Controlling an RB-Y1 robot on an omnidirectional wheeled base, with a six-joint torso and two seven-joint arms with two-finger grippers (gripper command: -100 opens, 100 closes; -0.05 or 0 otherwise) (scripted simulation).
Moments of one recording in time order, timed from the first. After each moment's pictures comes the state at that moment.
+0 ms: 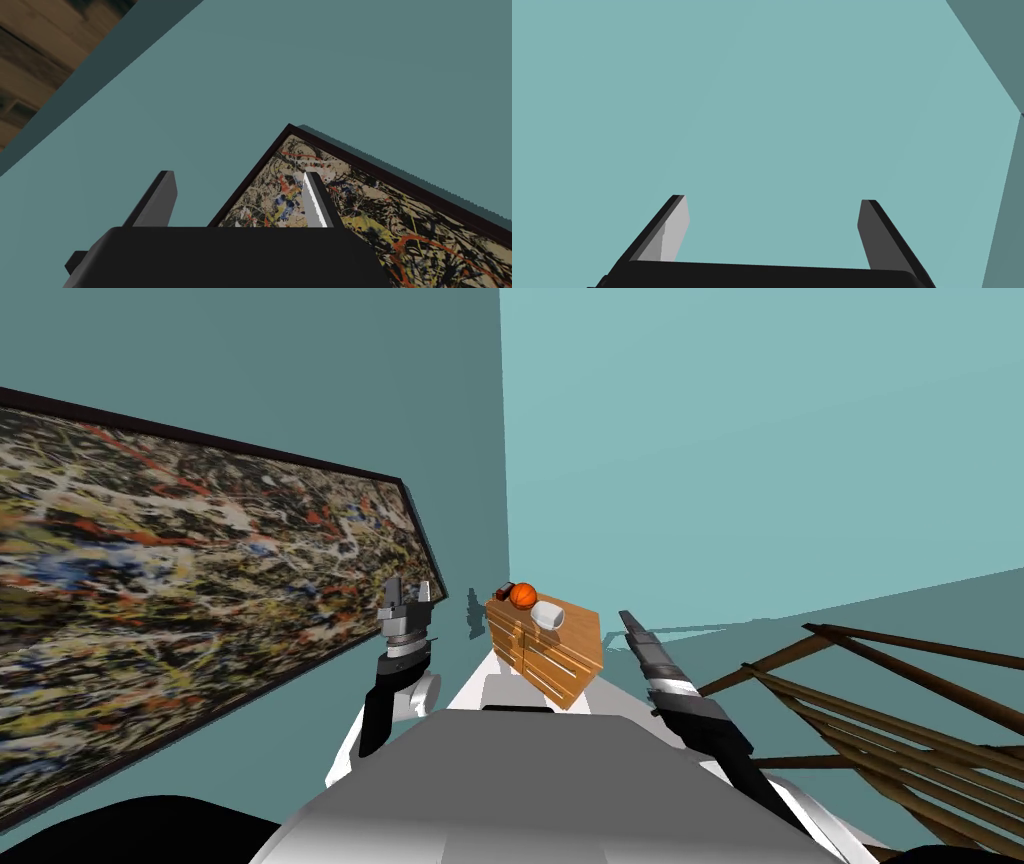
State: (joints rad) left arm 0.46 0.04 0.05 -2.37 0.05 -0.60 0.04; right arm 0.81 -0.19 -0.18 -2.40 0.13 -0.23 0.13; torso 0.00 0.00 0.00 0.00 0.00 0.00
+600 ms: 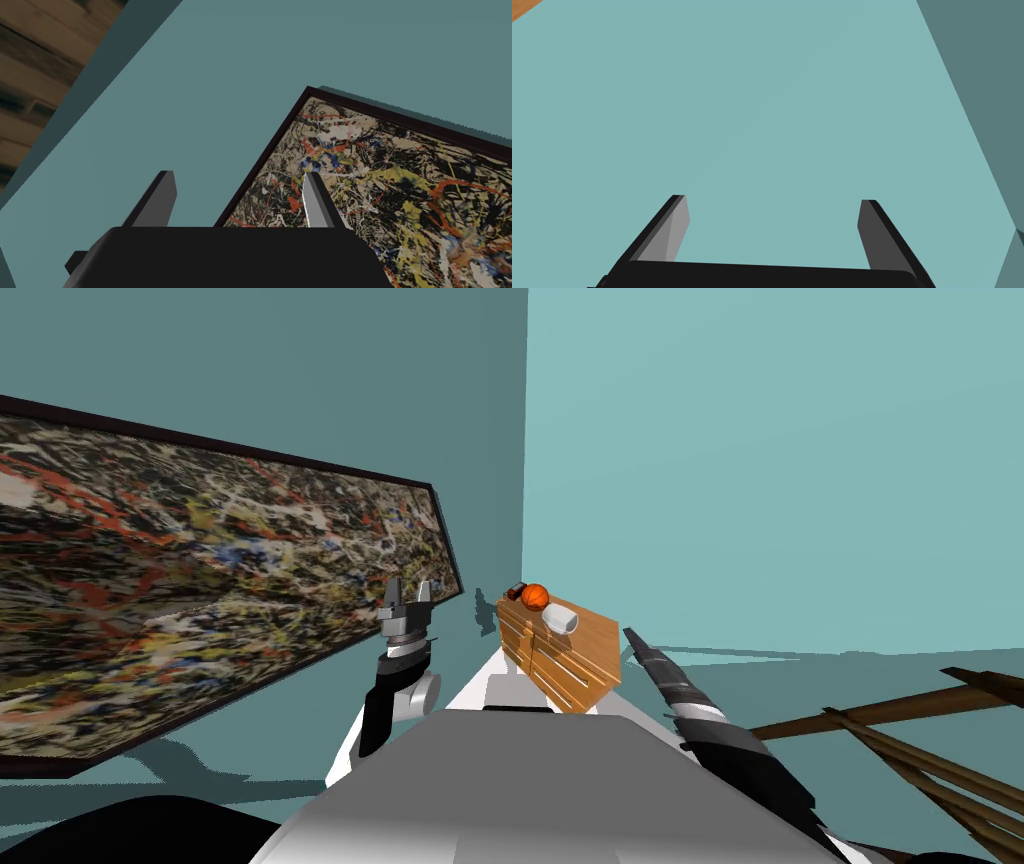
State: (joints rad) left arm 0.46 0.04 0.05 -2.37 0.05 -0.60 0.04; right arm 0.97 -0.22 -0.22 -2.43 0.19 -0.13 0.27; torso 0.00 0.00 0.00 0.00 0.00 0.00
